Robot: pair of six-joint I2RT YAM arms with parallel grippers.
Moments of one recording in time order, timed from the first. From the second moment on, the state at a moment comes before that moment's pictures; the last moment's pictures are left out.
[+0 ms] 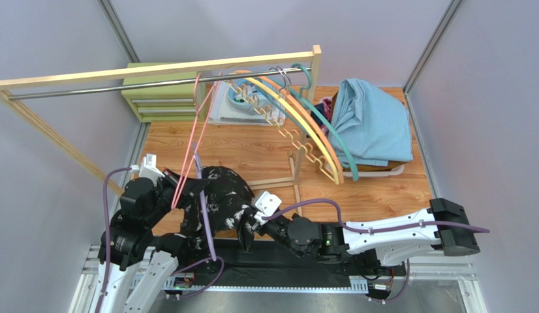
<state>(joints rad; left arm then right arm) -0.27 0.37 0.82 -0.83 0.15 -1.03 1.60 1.24 0.76 0.50 0.67 -0.07</state>
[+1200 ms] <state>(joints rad) -0.27 0.39 0.90 -0.63 0.31 -0.65 1.52 1.21 1.19 0.17 0.66 -0.23</state>
